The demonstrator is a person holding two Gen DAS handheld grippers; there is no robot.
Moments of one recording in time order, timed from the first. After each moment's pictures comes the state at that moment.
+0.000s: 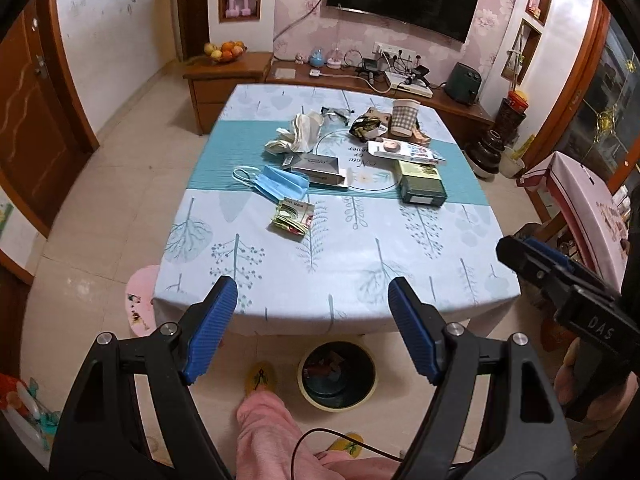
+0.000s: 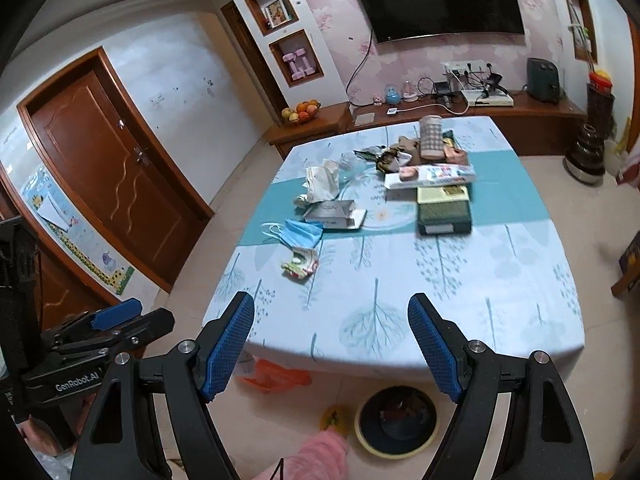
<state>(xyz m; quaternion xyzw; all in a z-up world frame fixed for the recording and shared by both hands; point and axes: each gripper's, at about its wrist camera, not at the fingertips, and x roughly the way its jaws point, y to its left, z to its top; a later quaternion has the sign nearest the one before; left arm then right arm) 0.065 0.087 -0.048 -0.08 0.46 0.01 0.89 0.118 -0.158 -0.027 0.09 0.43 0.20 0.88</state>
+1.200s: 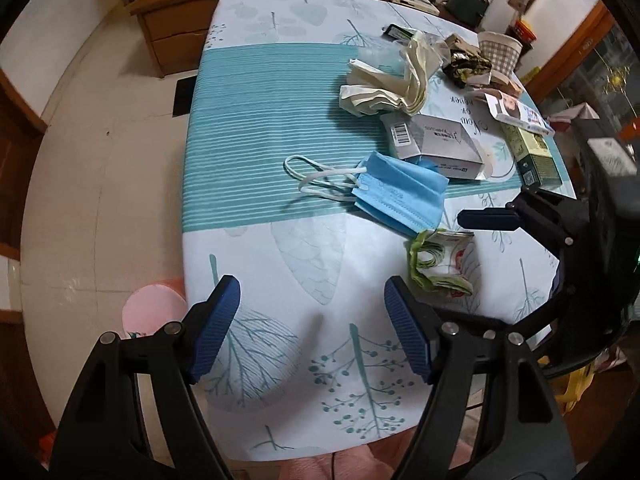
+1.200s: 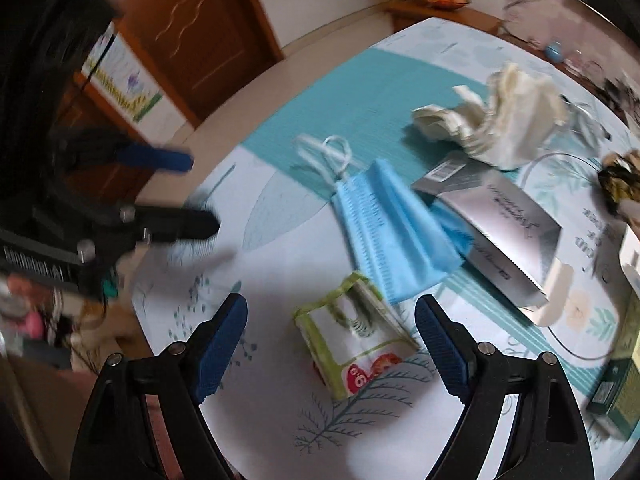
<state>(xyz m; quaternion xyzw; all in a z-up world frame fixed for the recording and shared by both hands) 0.302 0.253 -0.224 -0.03 0.59 -0.07 0.80 0.355 0.102 -0.260 -0.17 0.55 0.39 0.72</state>
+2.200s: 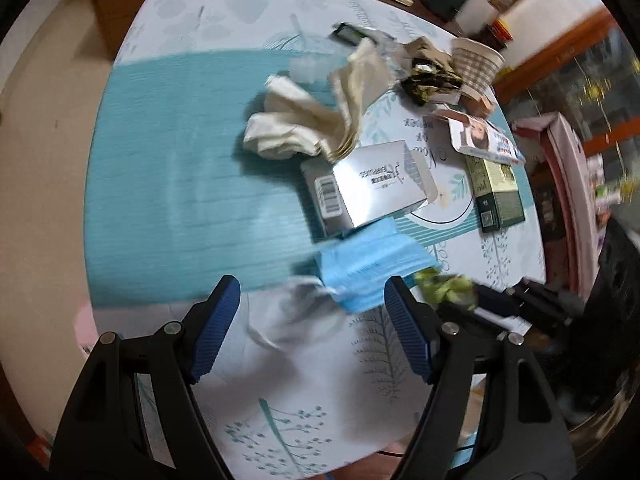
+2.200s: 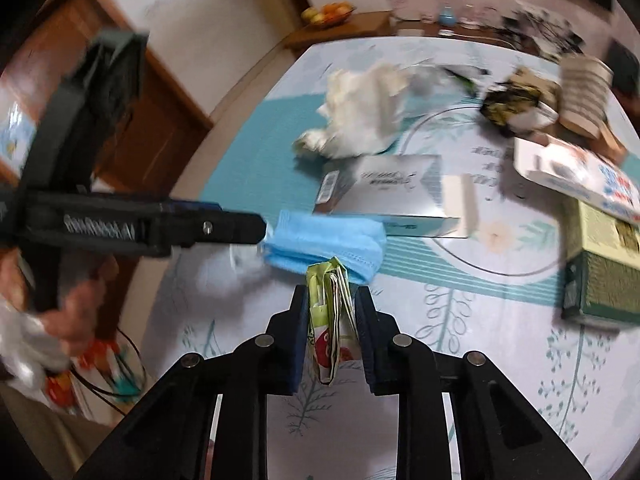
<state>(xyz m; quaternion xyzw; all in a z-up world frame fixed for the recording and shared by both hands) 0.382 0.197 -0.233 -0.08 0.61 -0.14 0.77 0.396 0.000 -0.241 0.04 0.56 0.25 0.79</state>
